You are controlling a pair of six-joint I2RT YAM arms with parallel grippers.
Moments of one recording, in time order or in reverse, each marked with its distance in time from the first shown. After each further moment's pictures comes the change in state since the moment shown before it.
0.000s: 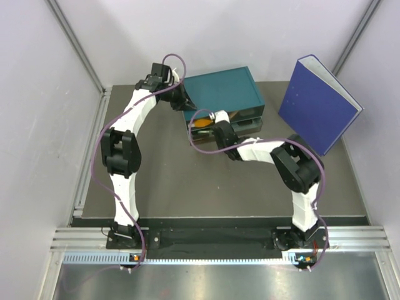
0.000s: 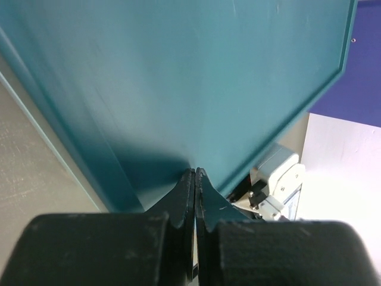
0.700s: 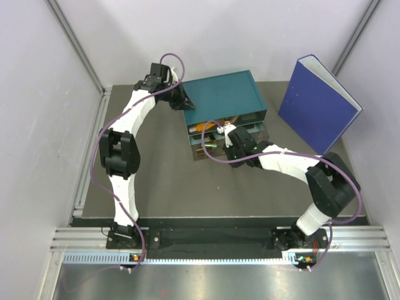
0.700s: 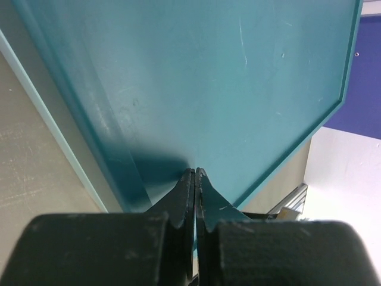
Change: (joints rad) left arm 0.003 -0.026 -0.030 0.032 -0.047 -0.020; right arm -0.014 -0.346 -0.183 -0.360 -0.377 -0.044
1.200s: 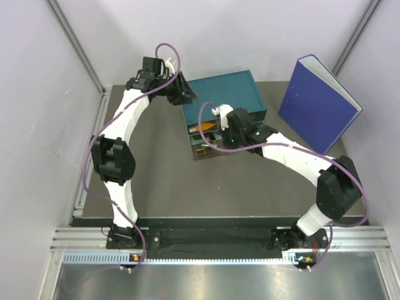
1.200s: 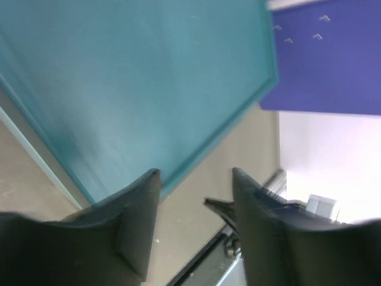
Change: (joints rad) left arm 0.020 -0.129 -0.014 0.038 0.108 -0.006; right arm 0.004 -0.016 0.292 -0.135 0.008 -0.085
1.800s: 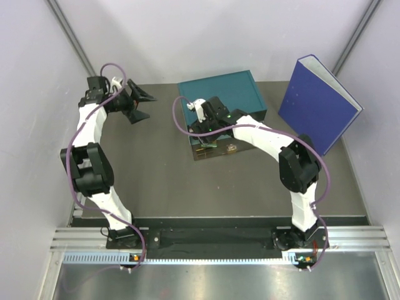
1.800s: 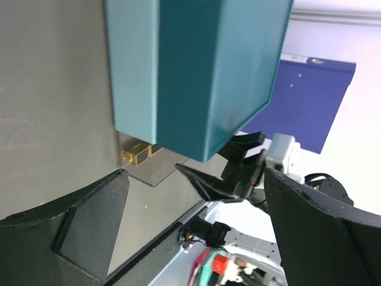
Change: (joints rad) left arm 0.424 -0.155 -0.372 0.031 0.264 -0.074; right arm 0.034 0.400 0.417 -0.147 -0.058 -0.084
